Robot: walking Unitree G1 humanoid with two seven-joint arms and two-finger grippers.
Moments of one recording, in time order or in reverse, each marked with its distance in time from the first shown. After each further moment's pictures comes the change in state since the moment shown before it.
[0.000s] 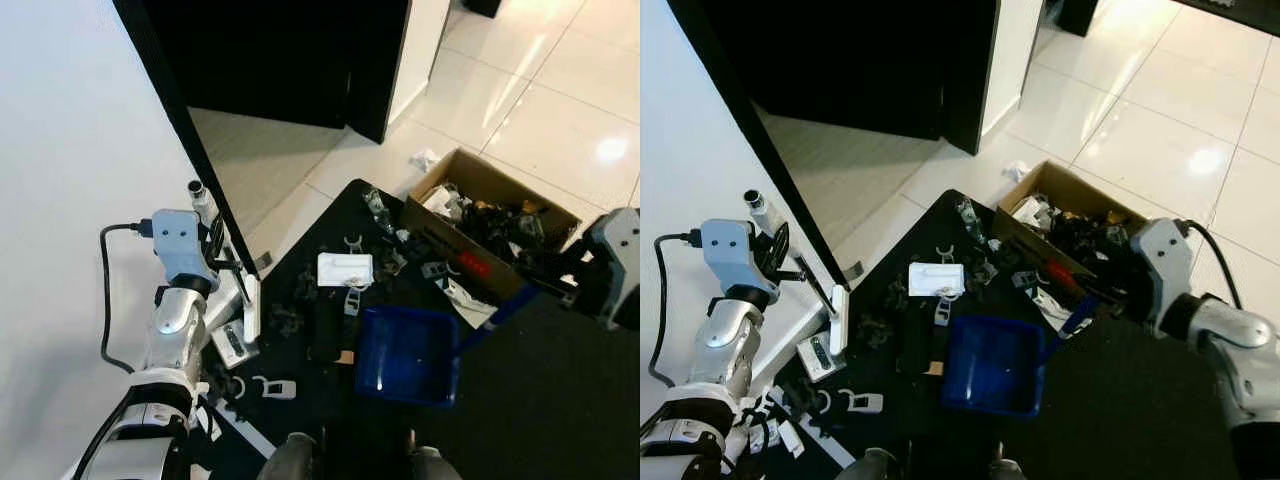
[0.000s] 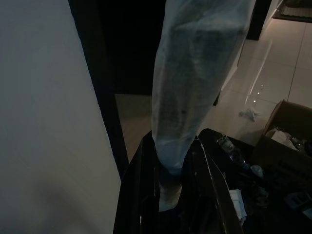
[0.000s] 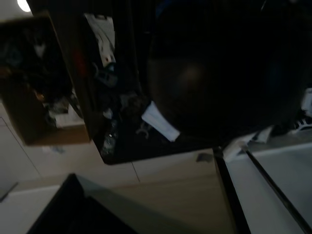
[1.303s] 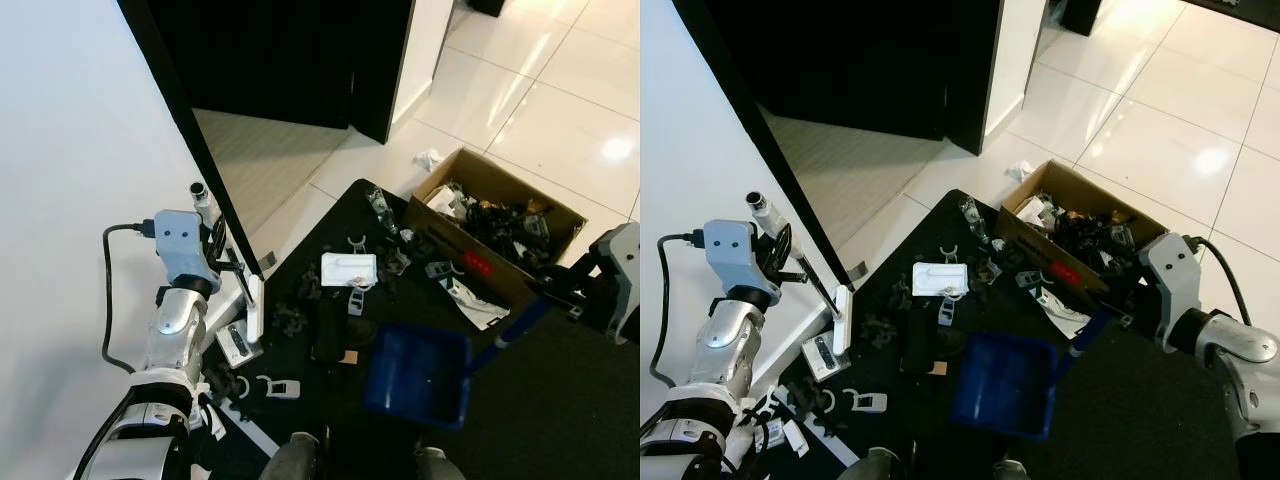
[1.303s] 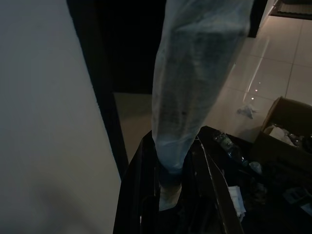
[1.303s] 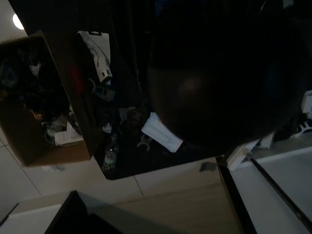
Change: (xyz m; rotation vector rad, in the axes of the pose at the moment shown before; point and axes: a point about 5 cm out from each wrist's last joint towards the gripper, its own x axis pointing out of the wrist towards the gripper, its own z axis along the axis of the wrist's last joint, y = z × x) left arm 0.001 -0.004 -0.002 -0.005 0.008 -0.021; right arm 0.000 0.002 -0.018 0.041 0.048 -0.024
